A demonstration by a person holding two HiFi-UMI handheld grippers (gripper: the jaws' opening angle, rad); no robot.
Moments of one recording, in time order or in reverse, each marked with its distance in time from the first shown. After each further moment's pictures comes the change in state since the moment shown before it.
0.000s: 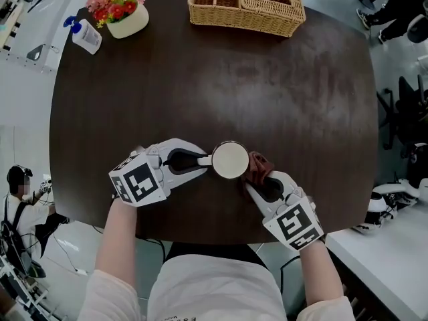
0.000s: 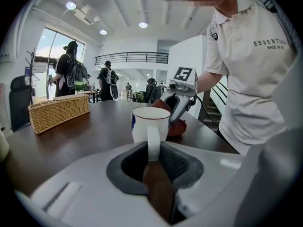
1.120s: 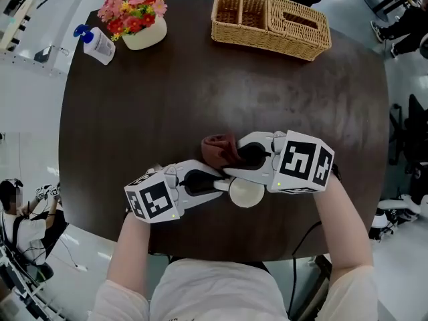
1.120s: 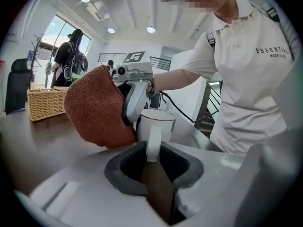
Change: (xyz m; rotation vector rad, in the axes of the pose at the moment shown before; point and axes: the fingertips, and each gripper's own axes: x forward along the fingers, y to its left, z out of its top) left arm -0.005 0.010 0.005 -0.098 -0.058 -0.076; right arm 0.065 -0.015 0.130 -0.230 -0.058 0.680
